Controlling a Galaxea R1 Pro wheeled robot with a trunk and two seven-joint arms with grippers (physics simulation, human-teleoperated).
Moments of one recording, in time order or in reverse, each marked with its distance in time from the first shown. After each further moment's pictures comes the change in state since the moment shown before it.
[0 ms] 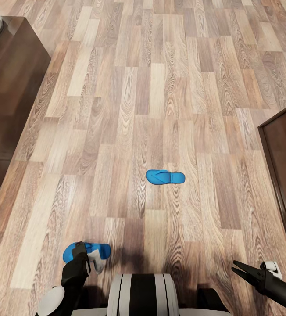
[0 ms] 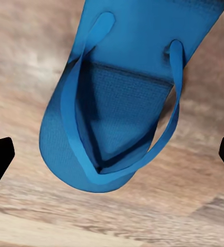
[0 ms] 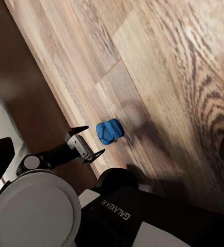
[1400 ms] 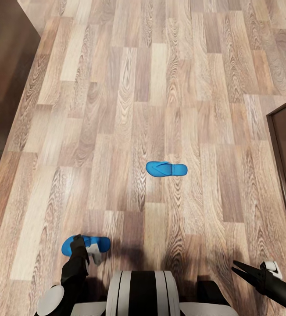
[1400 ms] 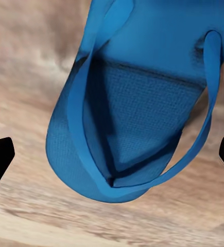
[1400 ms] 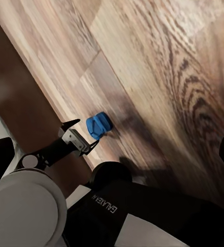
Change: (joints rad) left arm 0.000 0.000 0.000 -0.019 -0.001 0.000 0.133; right arm 0.000 0.000 0.000 0.000 0.000 0.000 0.000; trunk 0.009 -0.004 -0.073
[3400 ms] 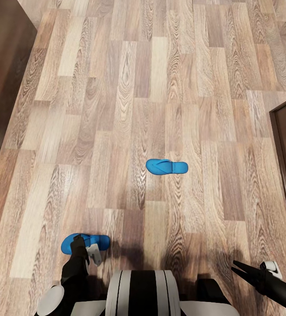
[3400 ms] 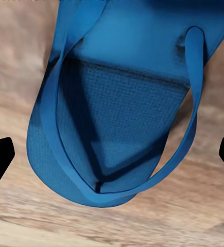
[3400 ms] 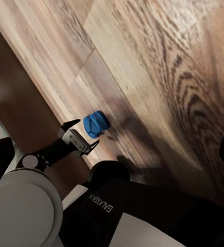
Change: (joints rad) left arm 0.000 0.000 -0.001 0.001 -0.003 0.000 -0.001; right arm 0.000 0.001 0.000 0.000 0.000 -0.003 0.001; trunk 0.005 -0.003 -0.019
